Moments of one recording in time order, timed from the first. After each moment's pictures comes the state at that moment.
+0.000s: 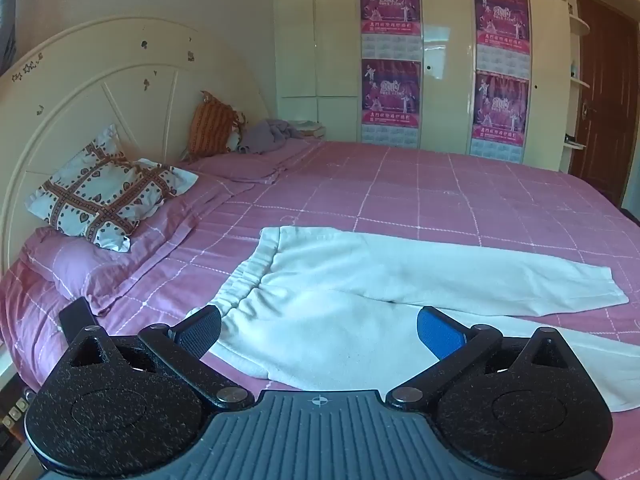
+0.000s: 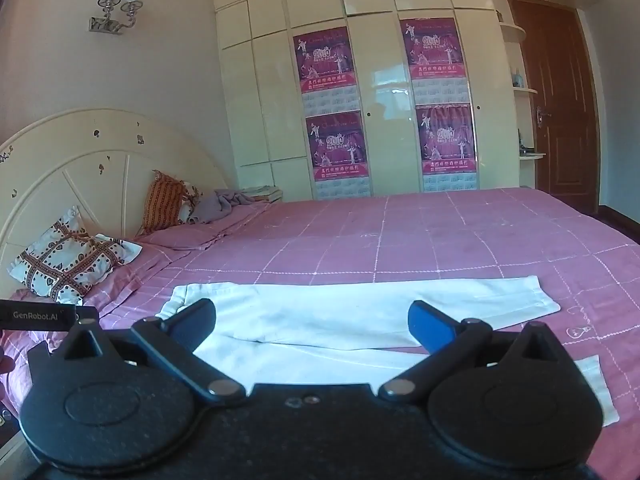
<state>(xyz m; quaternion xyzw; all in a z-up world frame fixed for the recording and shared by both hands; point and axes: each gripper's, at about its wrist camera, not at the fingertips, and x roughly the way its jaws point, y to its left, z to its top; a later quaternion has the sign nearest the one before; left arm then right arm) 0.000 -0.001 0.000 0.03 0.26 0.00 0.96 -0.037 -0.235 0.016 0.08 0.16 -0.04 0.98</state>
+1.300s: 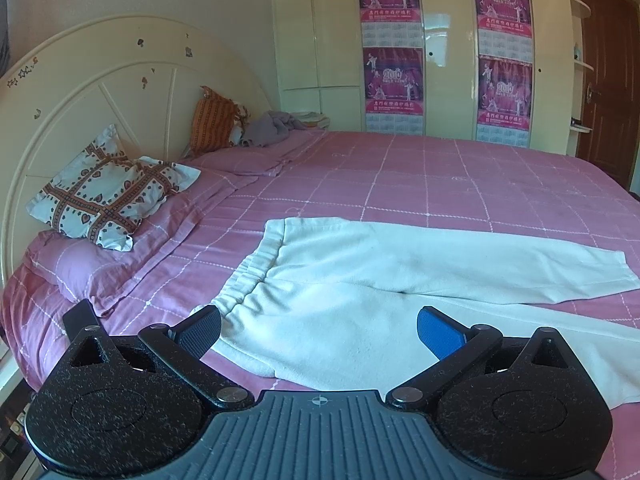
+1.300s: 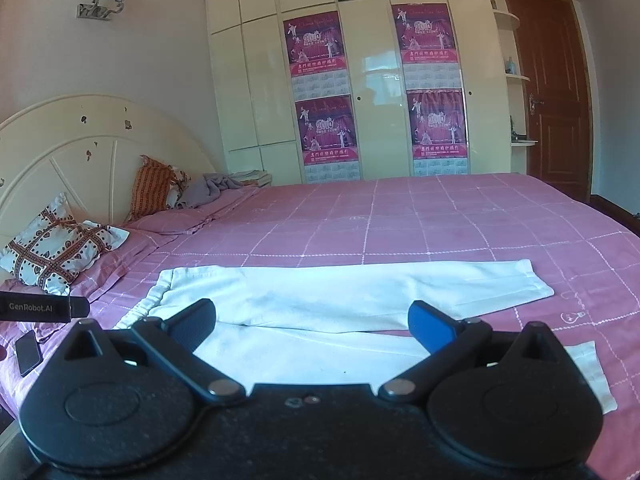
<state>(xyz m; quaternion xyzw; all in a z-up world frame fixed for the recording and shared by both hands) 0.017 -0.002 -0.011 0.04 0.26 0.00 0.96 -0.039 -0.247 0.021 0.08 0.19 -0.05 0.98</state>
